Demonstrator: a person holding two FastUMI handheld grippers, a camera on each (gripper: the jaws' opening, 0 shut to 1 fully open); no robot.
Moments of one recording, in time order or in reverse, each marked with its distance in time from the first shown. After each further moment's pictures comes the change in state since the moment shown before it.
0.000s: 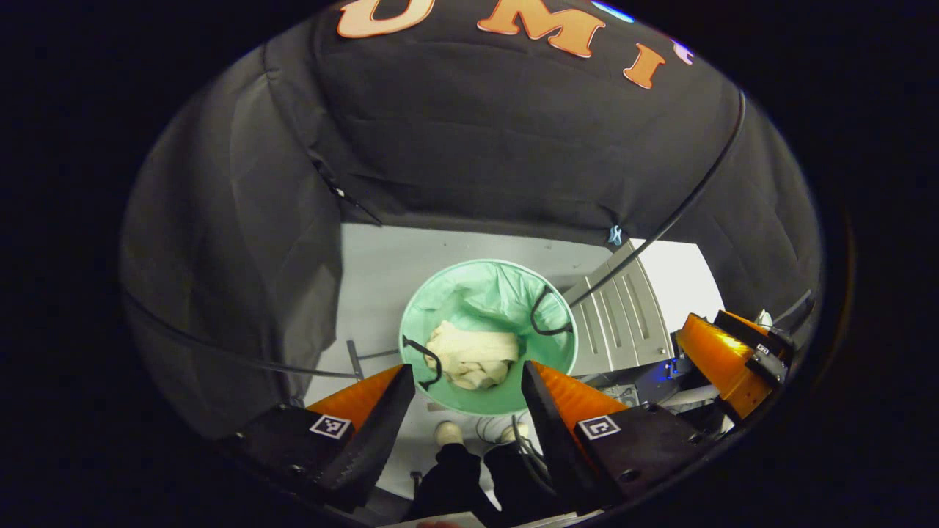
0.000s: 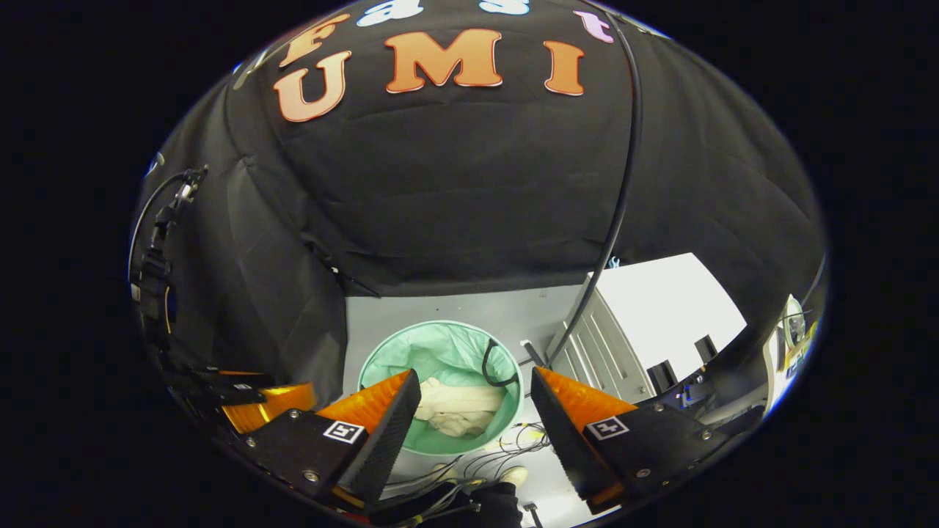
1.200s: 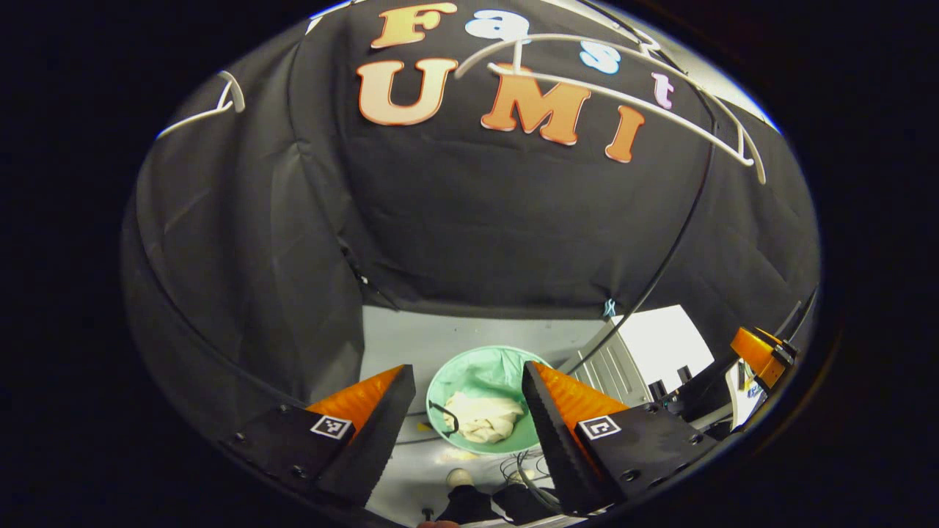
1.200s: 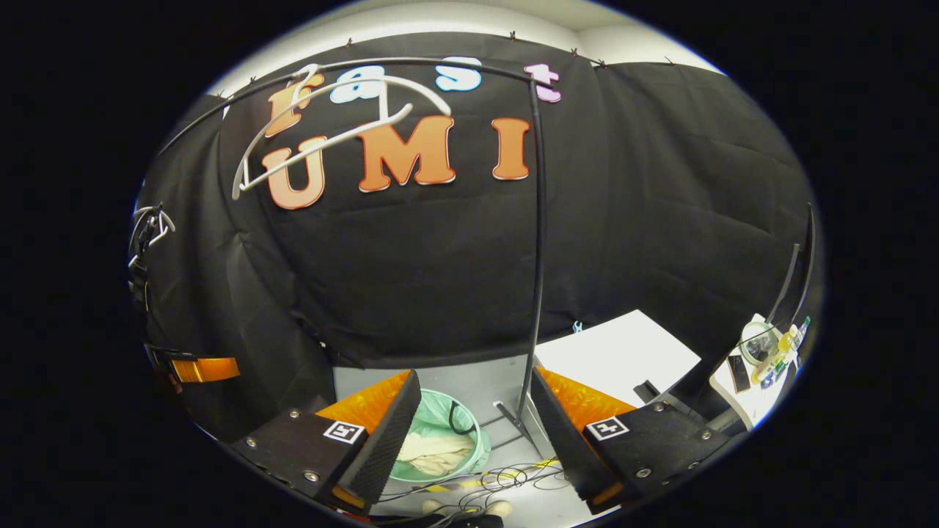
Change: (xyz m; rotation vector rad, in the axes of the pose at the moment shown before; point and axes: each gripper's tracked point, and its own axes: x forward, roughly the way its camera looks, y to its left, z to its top) left arm -0.156 0.013 0.106 0.001 -0.366 0.005; right arm -0.152 -0.093 0.116 0.070 -0.324 -0.089
